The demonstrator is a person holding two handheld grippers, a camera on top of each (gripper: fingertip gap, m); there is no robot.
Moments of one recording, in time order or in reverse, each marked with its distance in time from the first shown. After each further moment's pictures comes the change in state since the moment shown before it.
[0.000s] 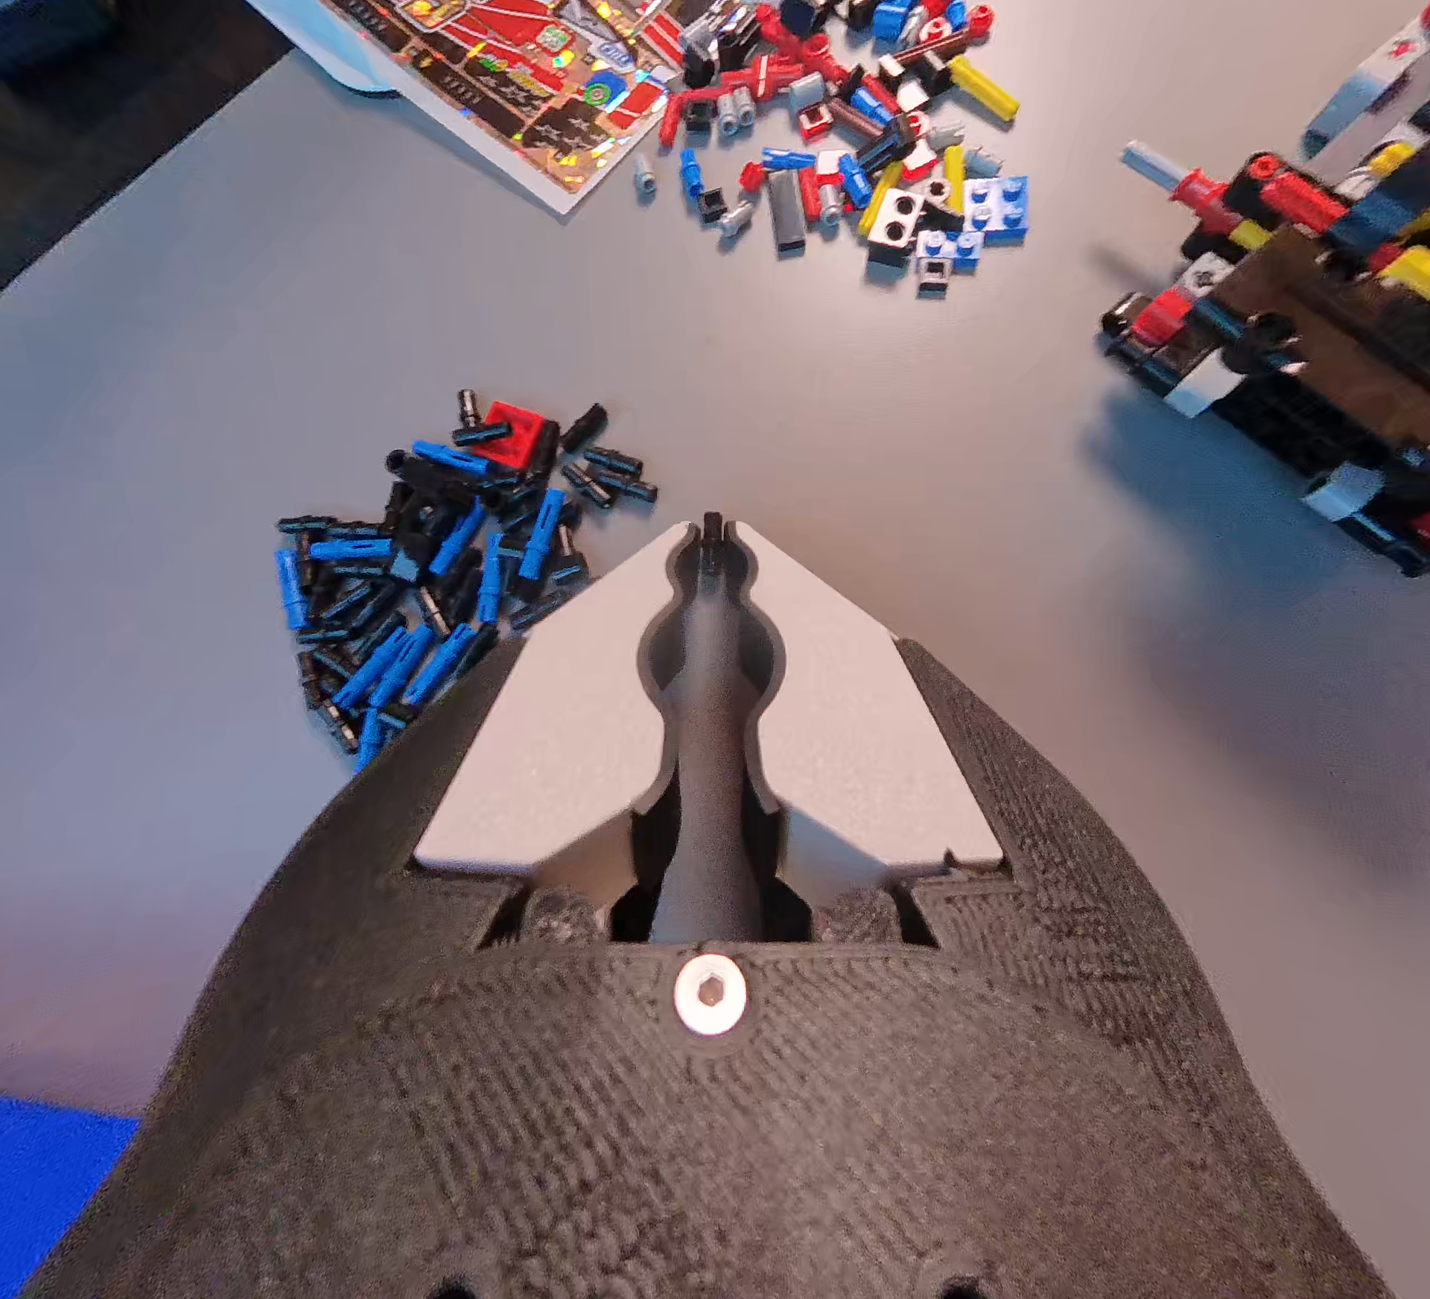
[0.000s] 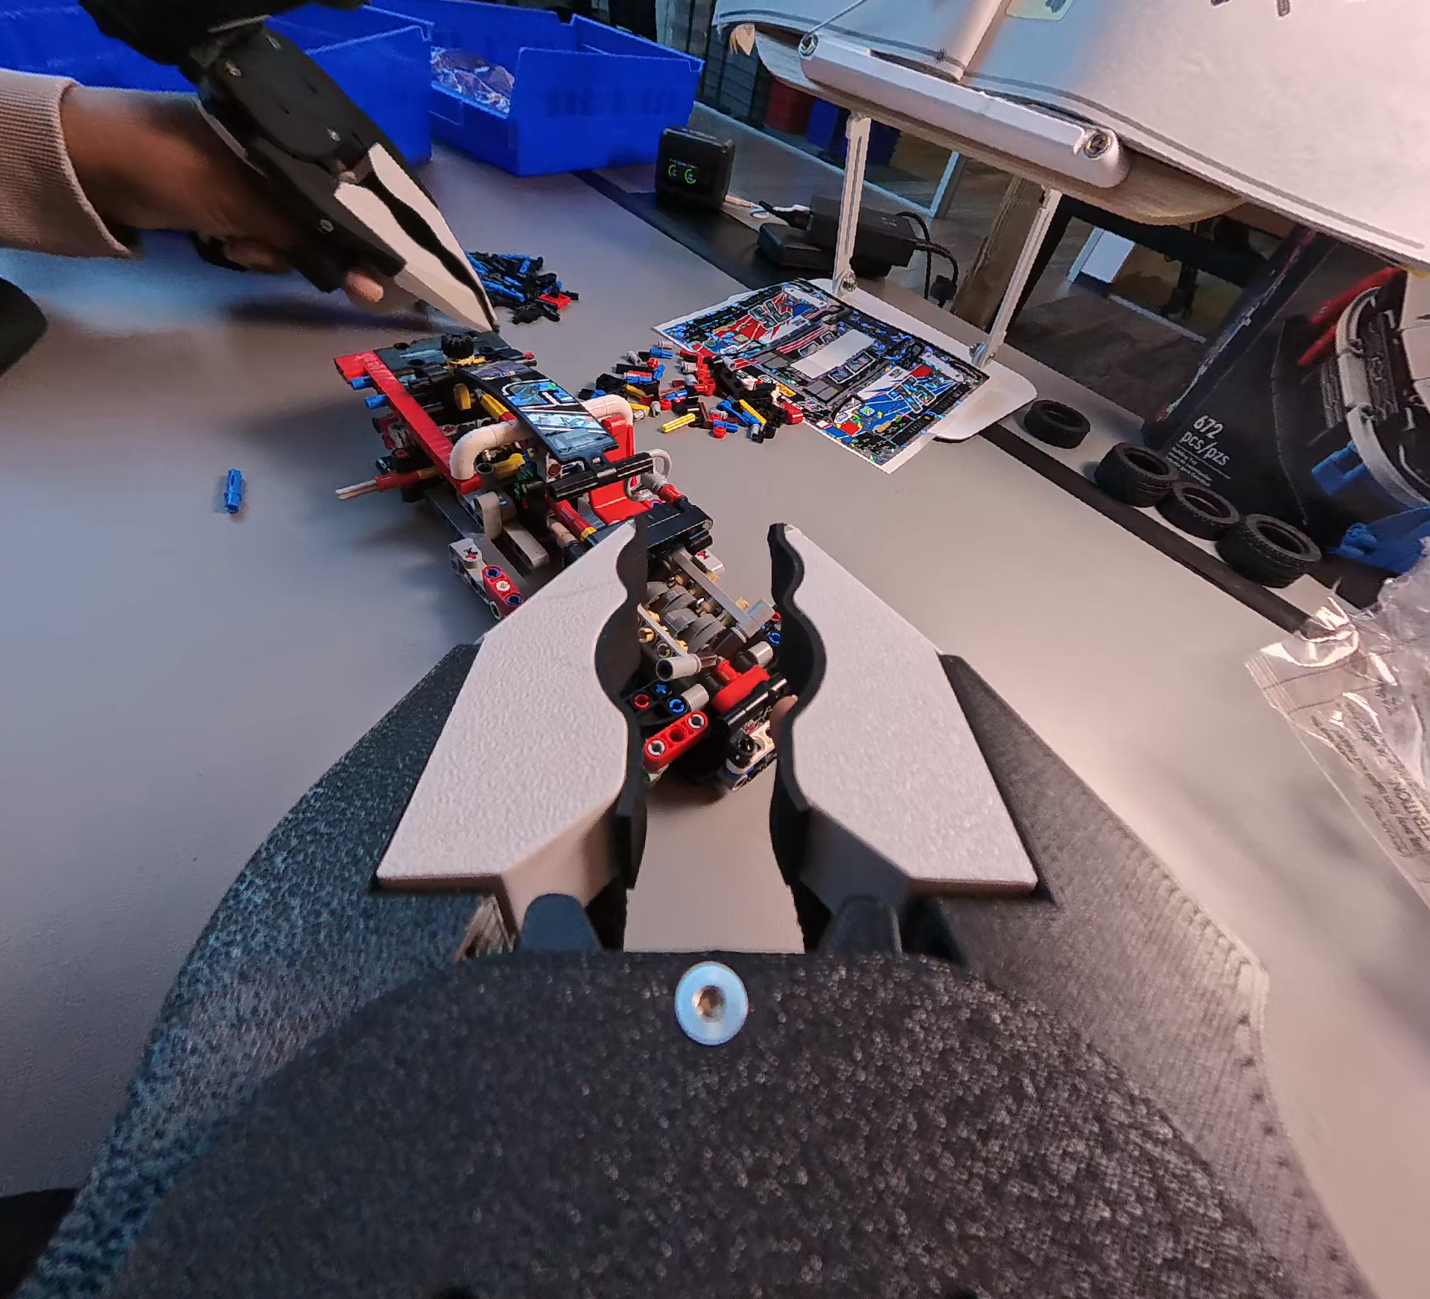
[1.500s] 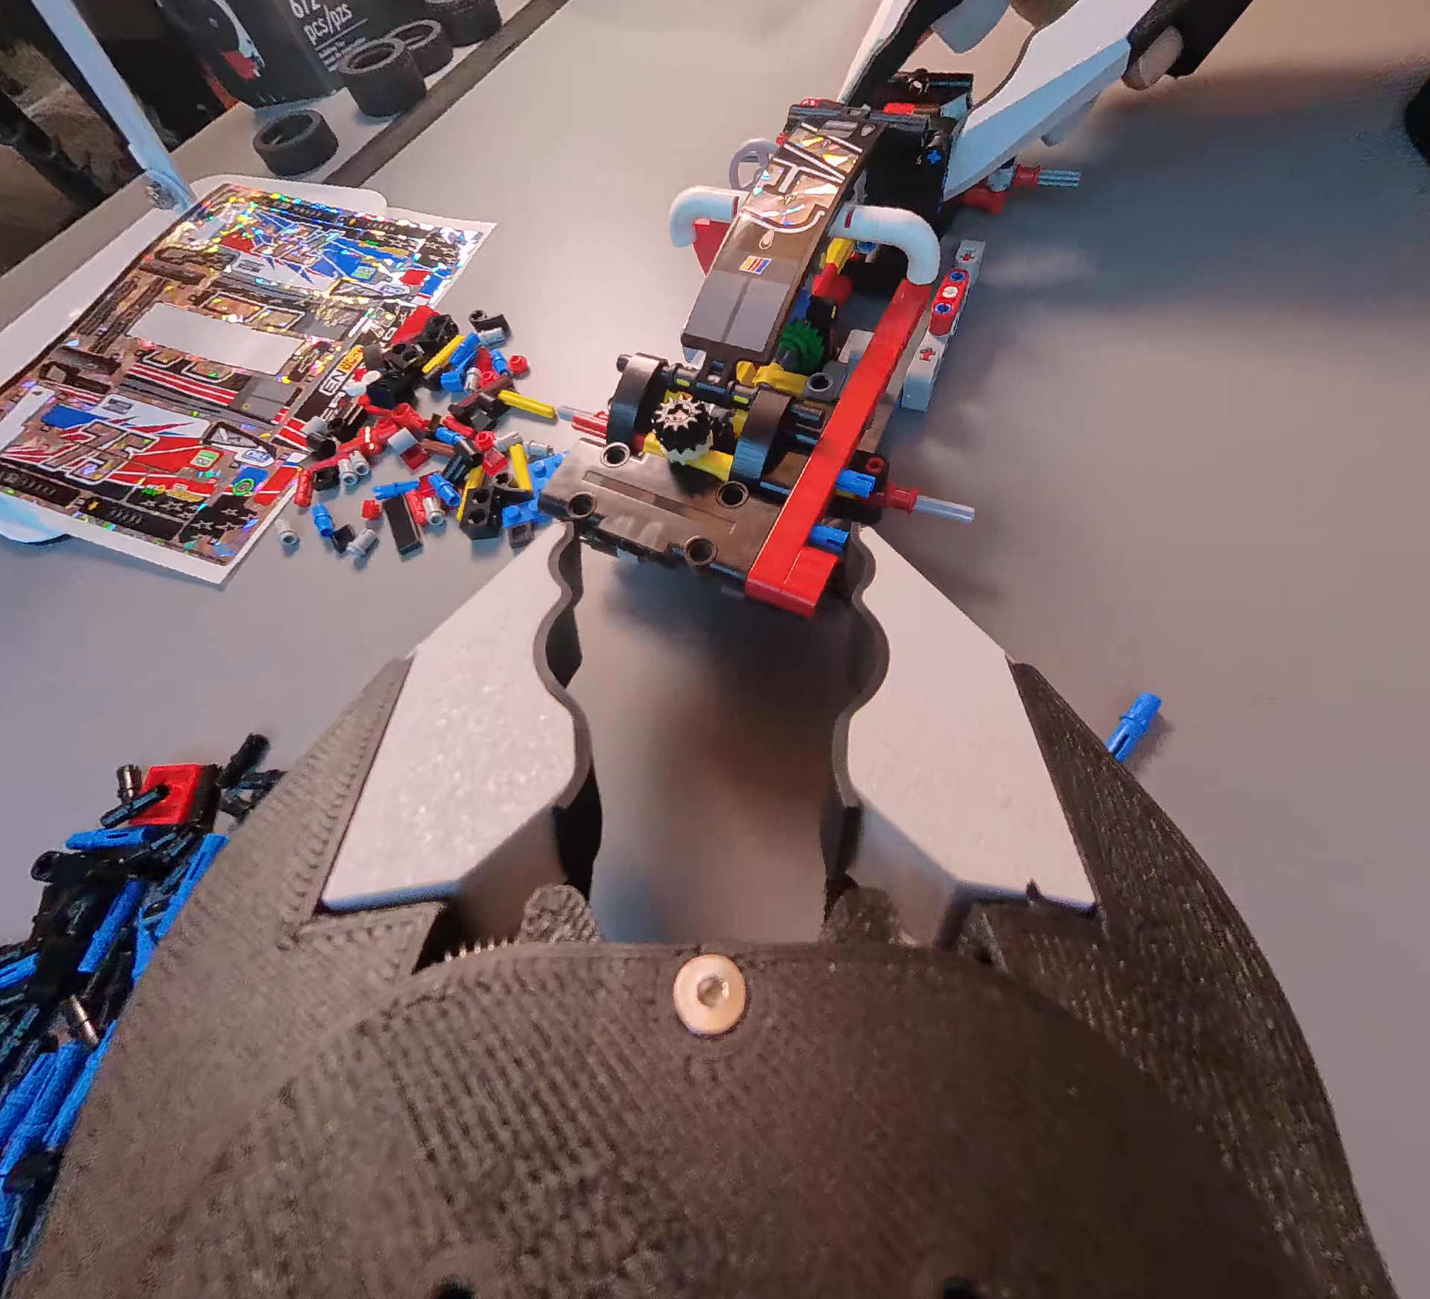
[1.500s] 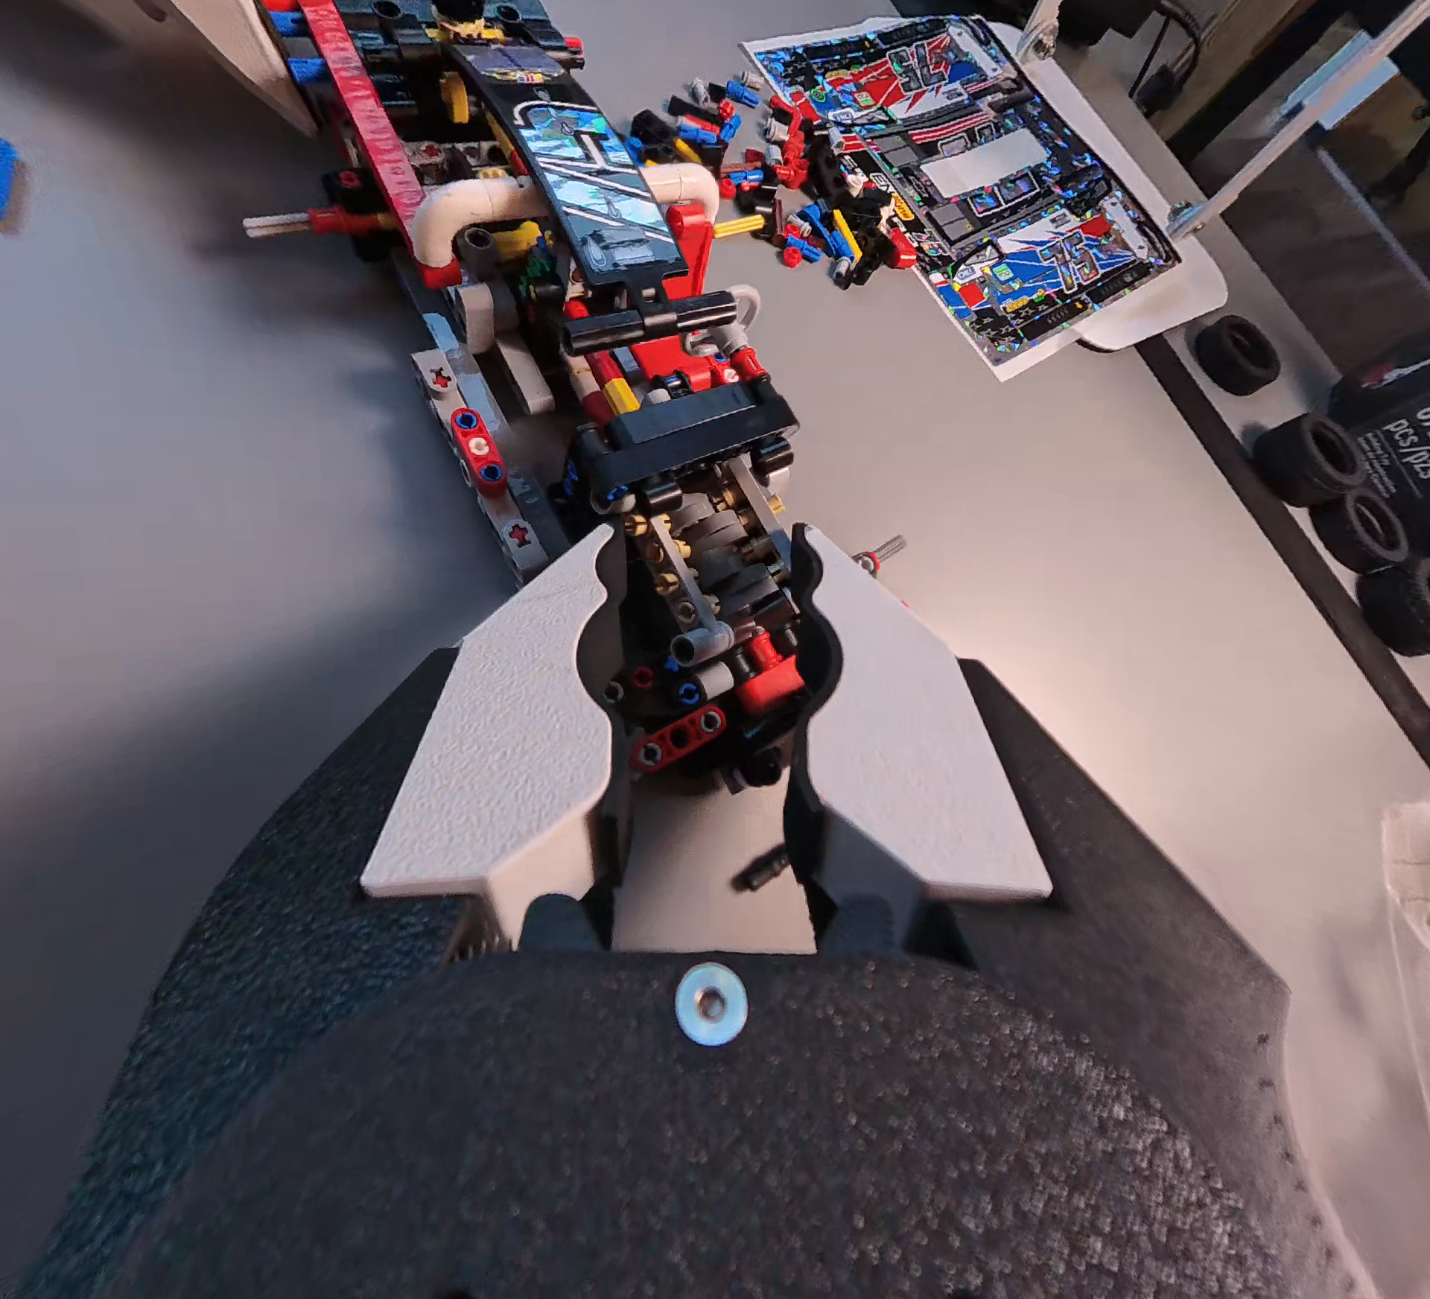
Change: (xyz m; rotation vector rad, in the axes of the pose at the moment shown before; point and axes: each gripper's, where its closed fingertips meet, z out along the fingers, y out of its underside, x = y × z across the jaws) left arm 0.112 -0.047 -0.020 0.346 0.312 0.231; right arm -0.002 0.054 0.059 -0.332 -0.145 -0.212
